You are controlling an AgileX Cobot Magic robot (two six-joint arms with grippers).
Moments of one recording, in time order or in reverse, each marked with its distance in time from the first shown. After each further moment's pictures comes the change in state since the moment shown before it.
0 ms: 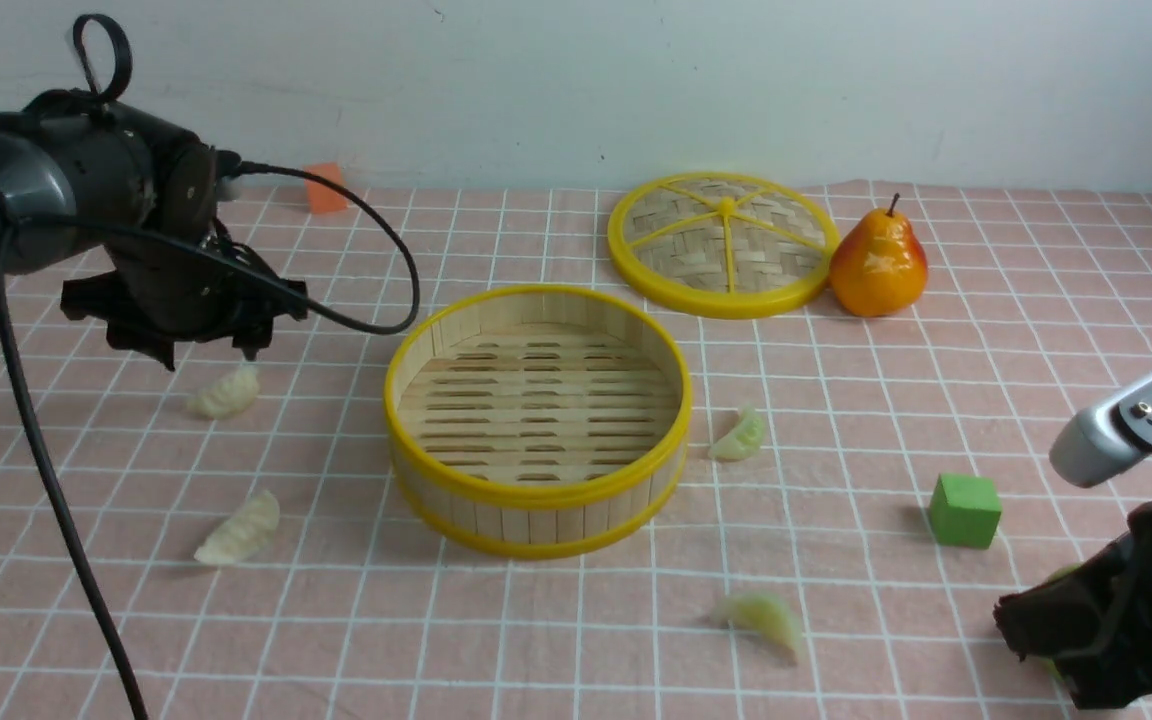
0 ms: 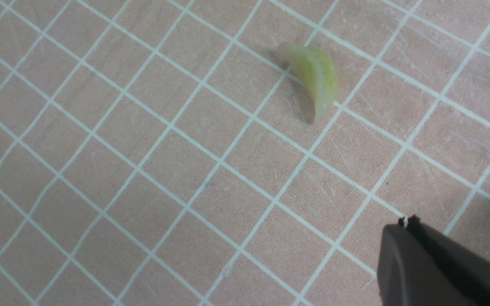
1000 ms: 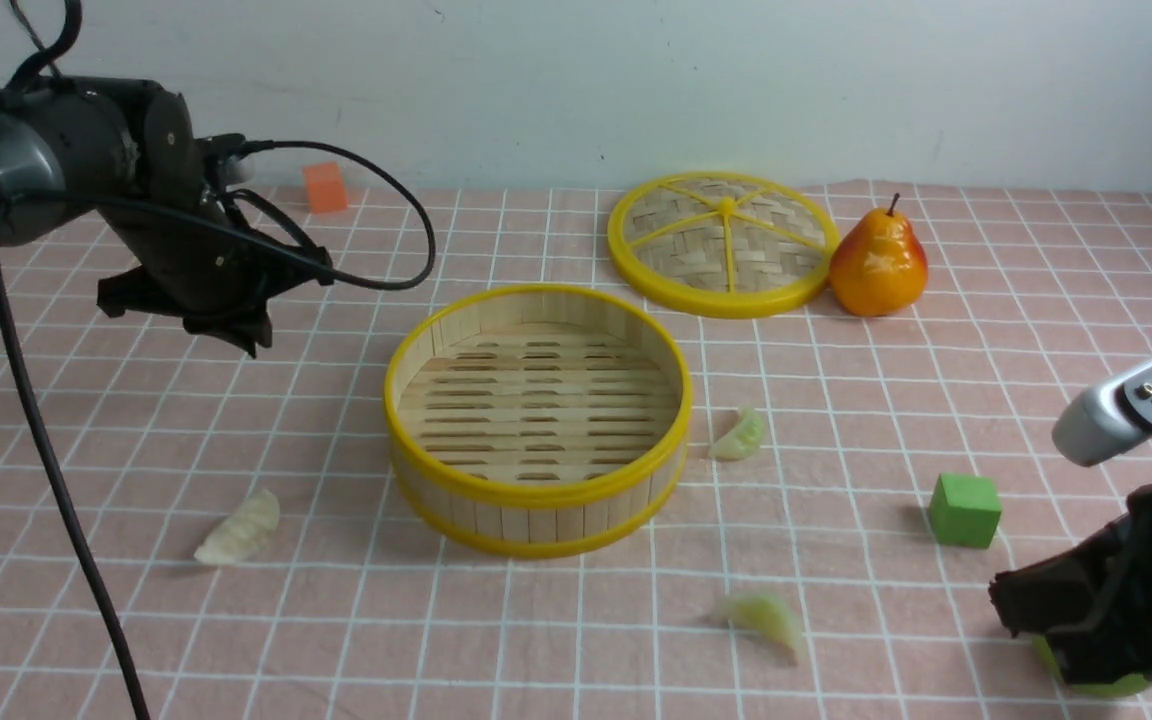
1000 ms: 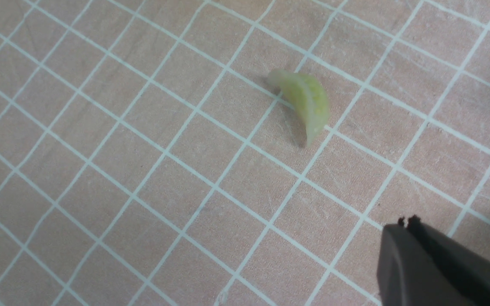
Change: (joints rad) right arm 0.000 0.001 0.000 0.028 -0.043 -0.001; left arm 0.016 -0.015 -0.085 -0.317 0.057 0.165
